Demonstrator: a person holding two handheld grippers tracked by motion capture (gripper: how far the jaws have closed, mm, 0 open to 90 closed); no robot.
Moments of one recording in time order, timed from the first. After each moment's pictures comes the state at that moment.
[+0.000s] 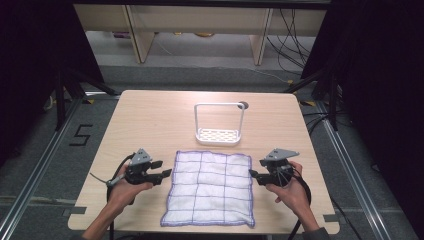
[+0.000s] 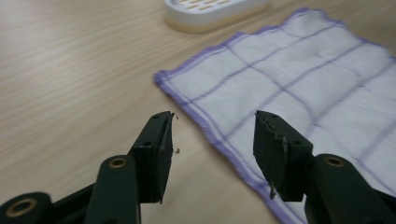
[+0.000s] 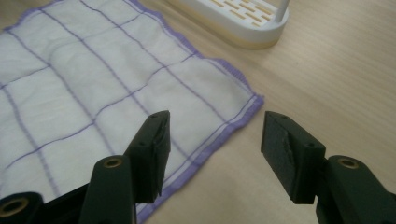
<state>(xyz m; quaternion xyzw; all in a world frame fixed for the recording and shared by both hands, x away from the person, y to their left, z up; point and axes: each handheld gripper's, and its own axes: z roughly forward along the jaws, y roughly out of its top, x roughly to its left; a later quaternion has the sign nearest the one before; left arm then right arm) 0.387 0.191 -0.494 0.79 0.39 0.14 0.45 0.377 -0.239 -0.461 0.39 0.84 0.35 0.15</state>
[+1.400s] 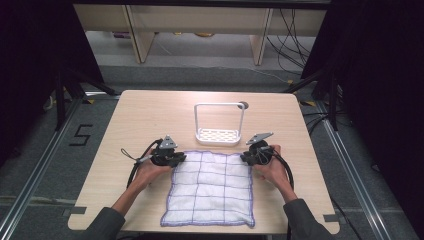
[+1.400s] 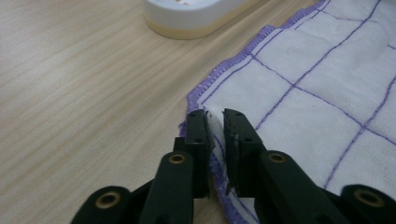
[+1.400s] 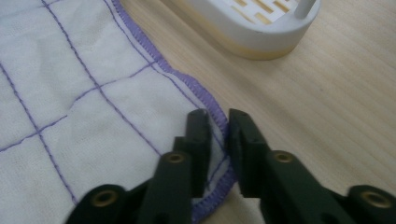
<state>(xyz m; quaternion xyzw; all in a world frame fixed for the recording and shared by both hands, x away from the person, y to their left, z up) 0.454 0.145 -0.519 0.85 0.33 0.13 0.40 0.462 -0.210 -0.500 0.37 0.87 0.31 0.13</state>
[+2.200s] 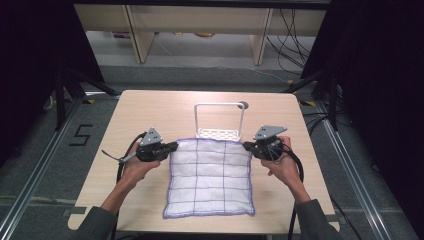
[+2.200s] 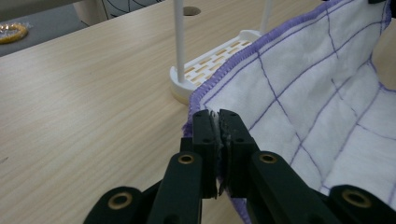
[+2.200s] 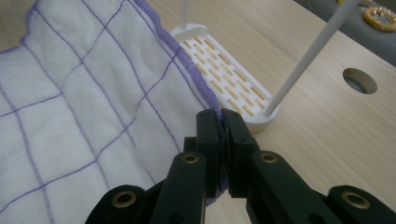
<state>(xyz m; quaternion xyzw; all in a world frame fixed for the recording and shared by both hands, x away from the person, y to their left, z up) 0.434 0.171 -0.471 0.79 0.32 0.18 0.48 0.433 -0.216 -0.428 0.27 0.87 0.37 0.19</state>
